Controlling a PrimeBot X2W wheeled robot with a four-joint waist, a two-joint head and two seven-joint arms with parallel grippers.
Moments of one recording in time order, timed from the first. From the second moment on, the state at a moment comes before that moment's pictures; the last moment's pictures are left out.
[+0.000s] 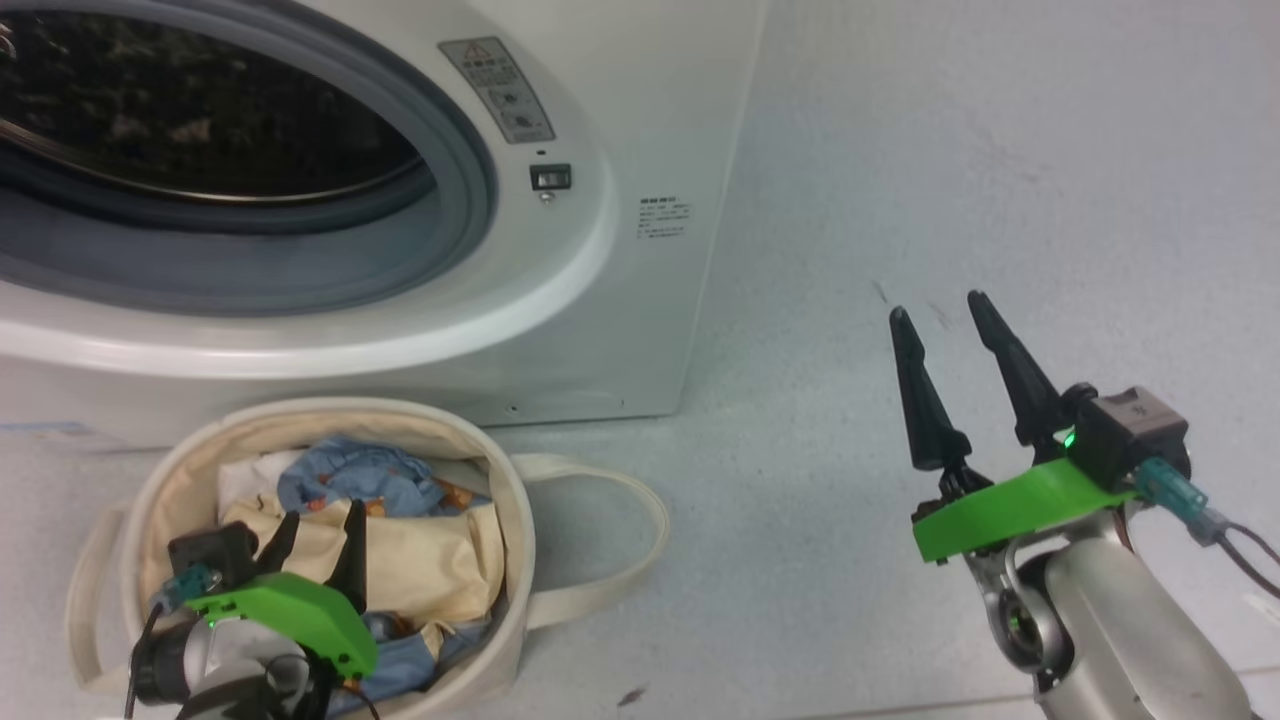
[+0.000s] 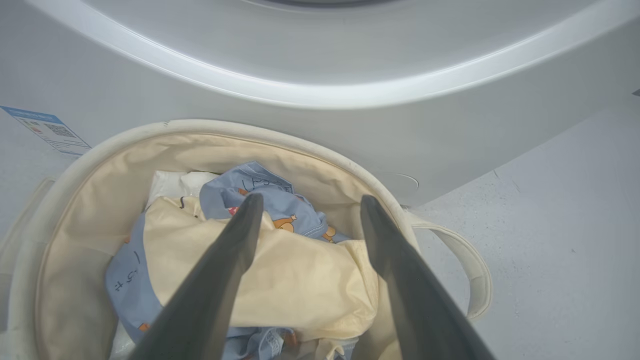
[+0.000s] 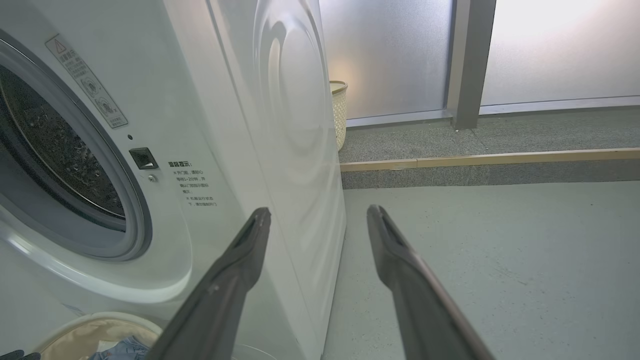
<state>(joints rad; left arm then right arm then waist) -0.47 0.08 0.07 1.01 -0.22 -0.12 -0.25 -0.31 -0.23 0.34 0.17 0.40 0.13 -0.25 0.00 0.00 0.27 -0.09</state>
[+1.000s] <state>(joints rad) -0.75 0.13 0.02 1.29 -0.25 -0.09 -0.04 -0.43 -0.28 0.28 0.05 0.32 0.13 -0.25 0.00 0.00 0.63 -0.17</state>
